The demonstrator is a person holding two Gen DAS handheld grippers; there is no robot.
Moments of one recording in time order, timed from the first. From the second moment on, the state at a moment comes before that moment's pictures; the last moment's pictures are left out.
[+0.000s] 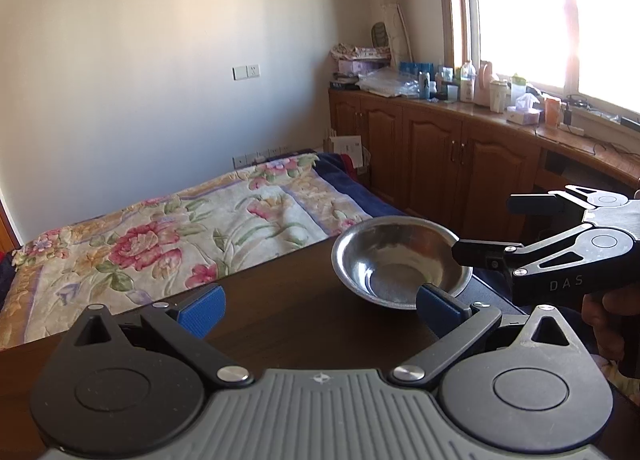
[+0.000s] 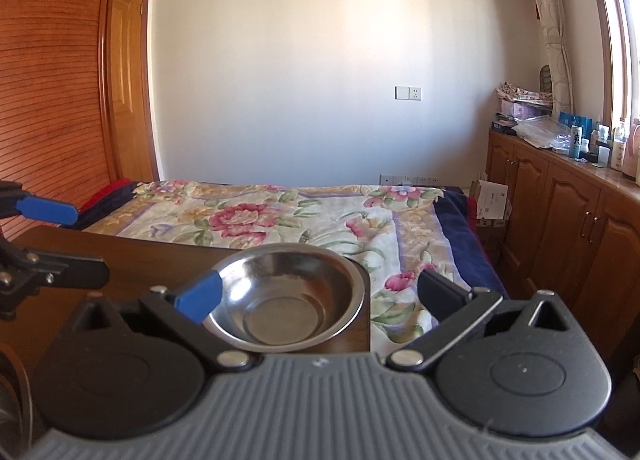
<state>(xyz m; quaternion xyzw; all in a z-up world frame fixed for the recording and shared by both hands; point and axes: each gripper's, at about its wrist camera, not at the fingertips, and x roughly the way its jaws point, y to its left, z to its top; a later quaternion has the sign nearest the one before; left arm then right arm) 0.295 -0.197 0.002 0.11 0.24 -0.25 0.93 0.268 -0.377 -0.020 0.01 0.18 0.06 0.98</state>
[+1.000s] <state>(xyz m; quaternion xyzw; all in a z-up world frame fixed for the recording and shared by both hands) 0.372 -0.240 -0.025 0.10 0.36 -0.29 0.88 0.304 -0.402 -0.049 0.11 0.25 0.10 0.96</state>
